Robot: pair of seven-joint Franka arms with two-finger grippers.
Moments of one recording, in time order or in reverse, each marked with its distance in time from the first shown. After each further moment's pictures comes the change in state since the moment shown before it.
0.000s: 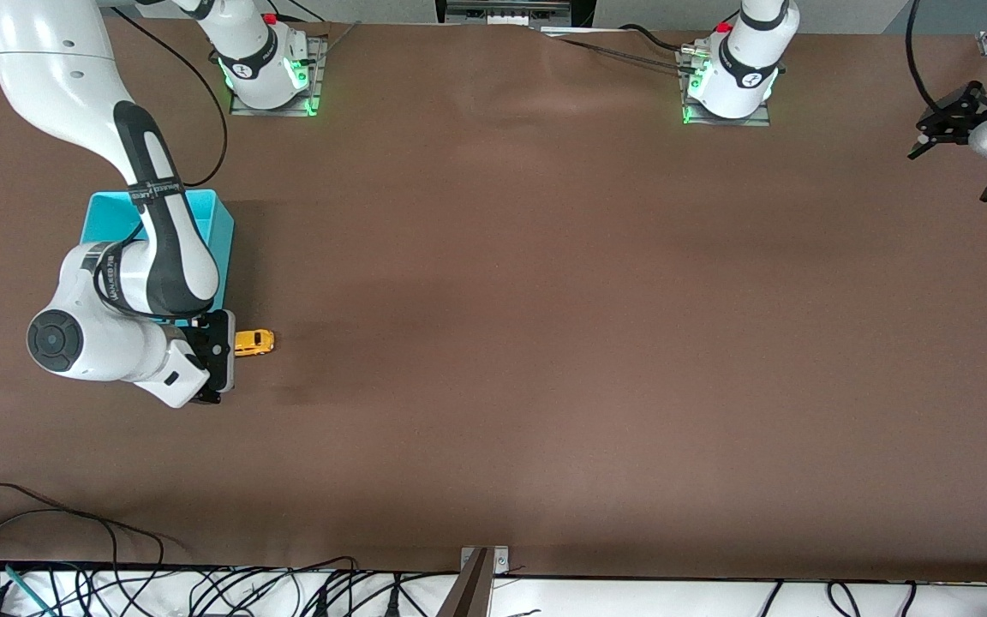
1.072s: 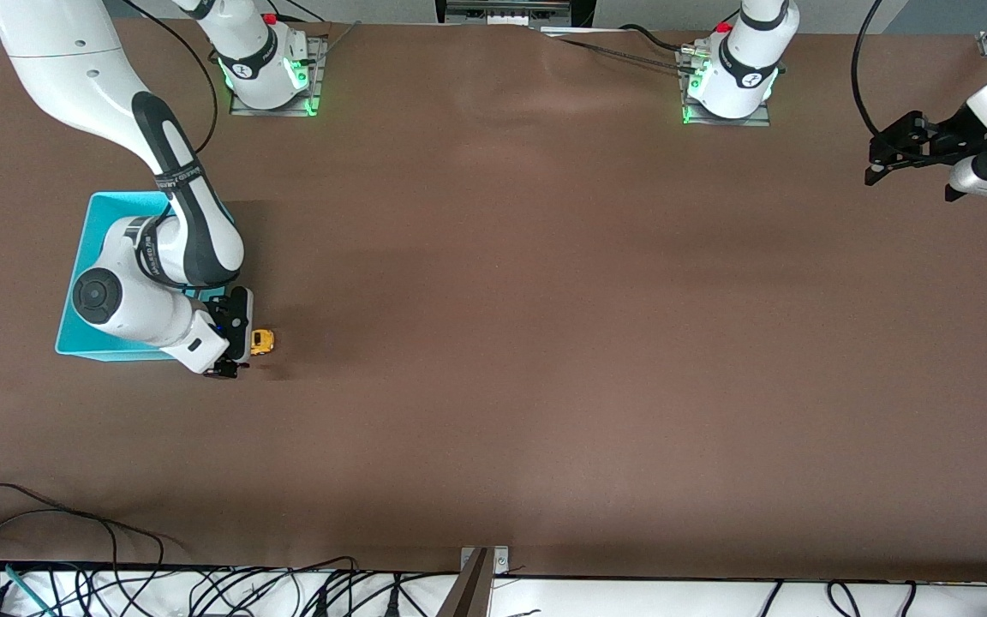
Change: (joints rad) left arm 0.006 0.012 -0.075 -0.004 -0.033 0.077 -0.474; right arm -0.006 -0.090 0.030 -0.308 0.000 0.328 -0.016
